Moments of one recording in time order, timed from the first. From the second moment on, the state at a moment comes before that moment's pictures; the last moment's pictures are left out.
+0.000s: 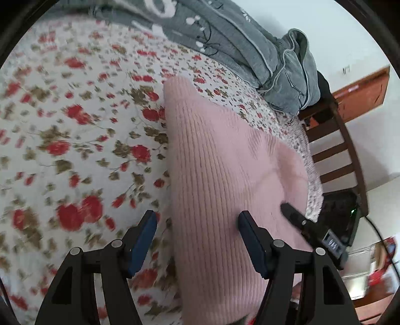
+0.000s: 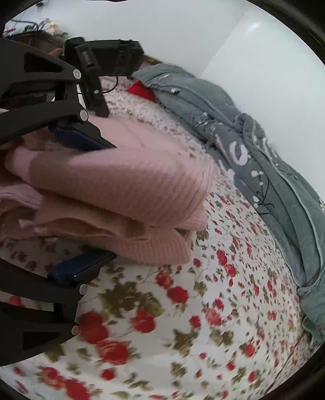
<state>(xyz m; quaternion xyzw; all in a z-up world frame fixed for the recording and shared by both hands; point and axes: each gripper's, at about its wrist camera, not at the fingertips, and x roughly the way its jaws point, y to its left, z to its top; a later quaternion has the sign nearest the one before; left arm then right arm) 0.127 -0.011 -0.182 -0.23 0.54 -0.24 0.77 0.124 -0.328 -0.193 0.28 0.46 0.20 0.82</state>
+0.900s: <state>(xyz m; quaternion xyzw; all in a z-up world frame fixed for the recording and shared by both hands) 0.210 0.070 -0.112 -0.21 0.50 -0.17 0.82 0.231 -0.201 -0.135 0.23 0.42 0.29 0.83</state>
